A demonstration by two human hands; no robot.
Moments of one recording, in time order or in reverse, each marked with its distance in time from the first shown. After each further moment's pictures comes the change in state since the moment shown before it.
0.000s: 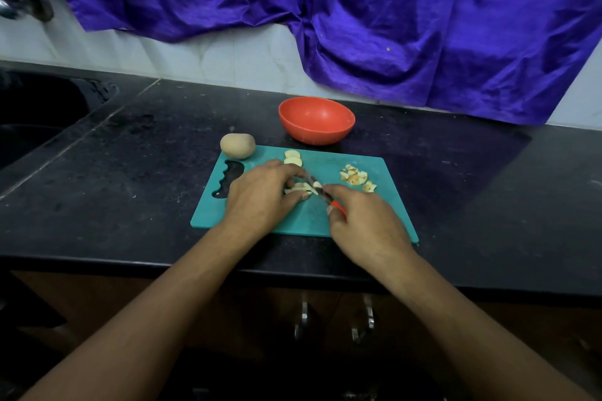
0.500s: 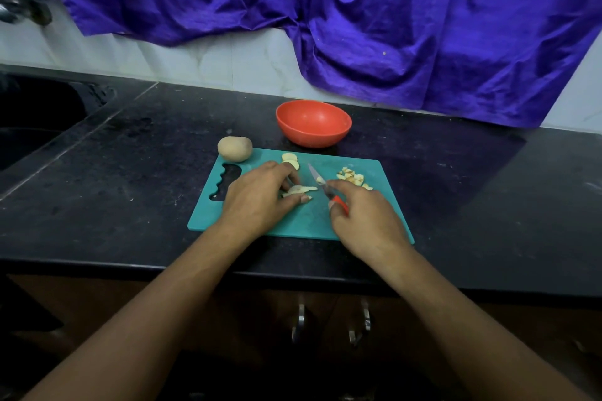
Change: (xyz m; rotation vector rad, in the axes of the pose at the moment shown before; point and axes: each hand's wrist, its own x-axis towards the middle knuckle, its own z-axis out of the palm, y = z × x) left_hand 0.004 -0.004 0.000 -0.021 -0.026 0.010; right_hand 0.007 0.005 -0.003 0.074 0.040 0.039
